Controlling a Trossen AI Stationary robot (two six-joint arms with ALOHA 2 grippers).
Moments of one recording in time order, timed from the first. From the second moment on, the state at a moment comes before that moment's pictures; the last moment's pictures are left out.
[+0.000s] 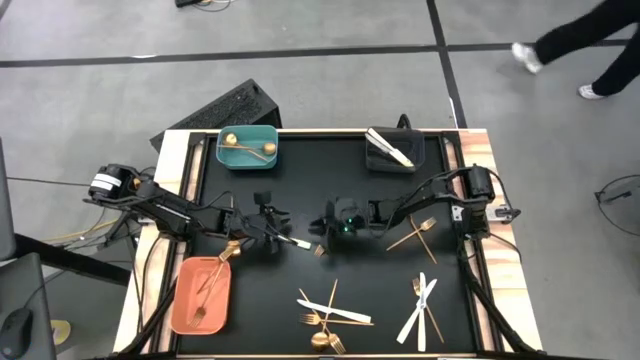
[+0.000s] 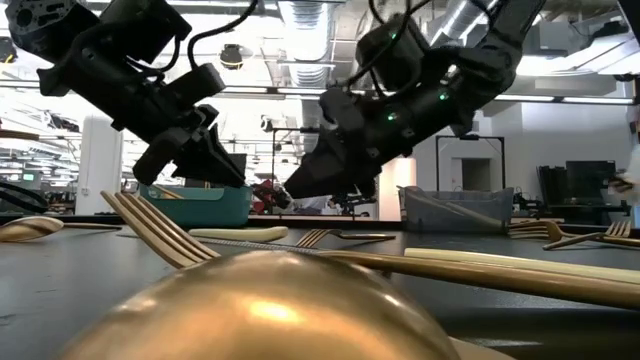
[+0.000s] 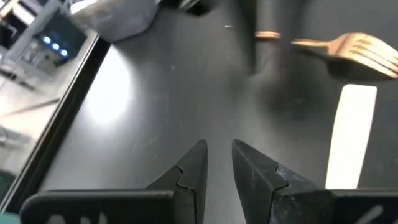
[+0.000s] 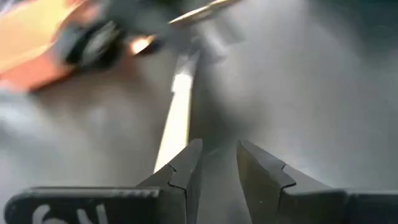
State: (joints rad) left arm -0.15 1.40 0.45 0.28 -0.55 0.15; right arm 0.01 1.92 0.92 0.52 0.02 0.34
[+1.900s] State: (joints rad) left arm -0.16 1.01 0.44 -0.19 -0.71 -0.33; right arm -0.13 1.62 0.85 0.04 0.14 -0.15
